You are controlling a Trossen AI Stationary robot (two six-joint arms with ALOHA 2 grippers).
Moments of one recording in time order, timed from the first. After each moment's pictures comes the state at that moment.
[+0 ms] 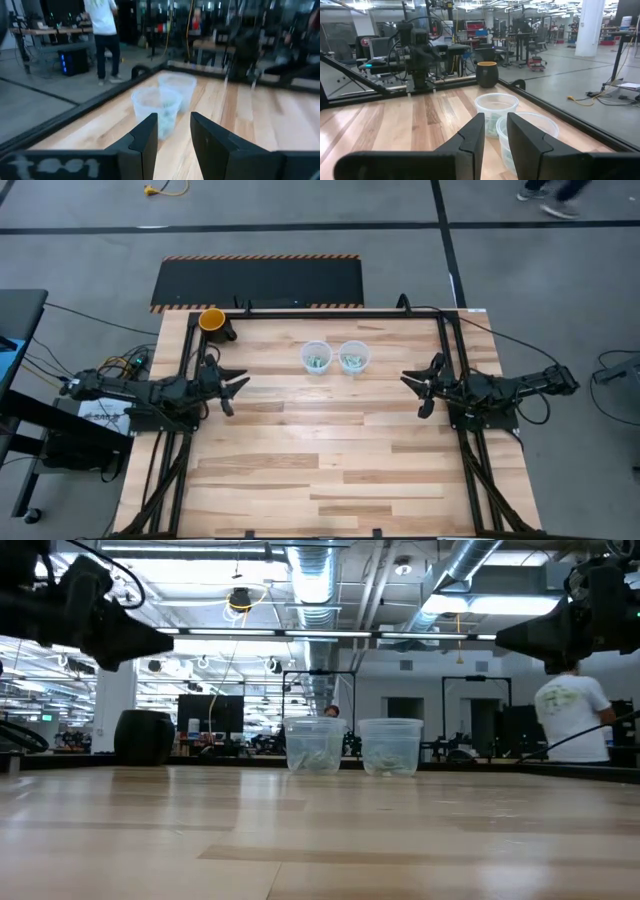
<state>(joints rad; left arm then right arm) -0.16 0.14 0.01 0.09 -0.58 -0.07 0.22 0.07 0.01 0.06 0.55 0.01</state>
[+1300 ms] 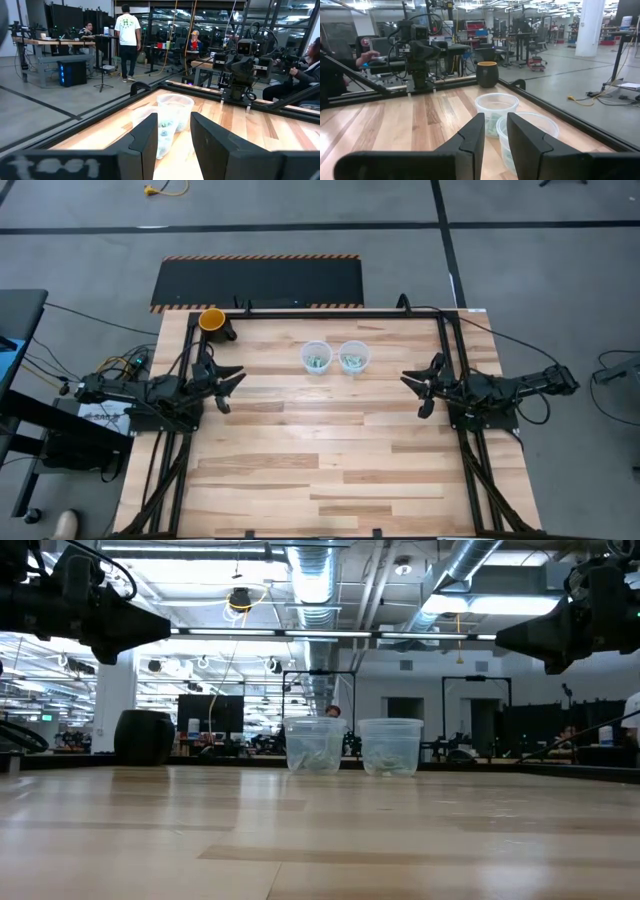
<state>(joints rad) -0.16 0.01 0.02 0.07 -0.58 -0.07 0.22 0.07 0.01 0.06 0.55 0.01</state>
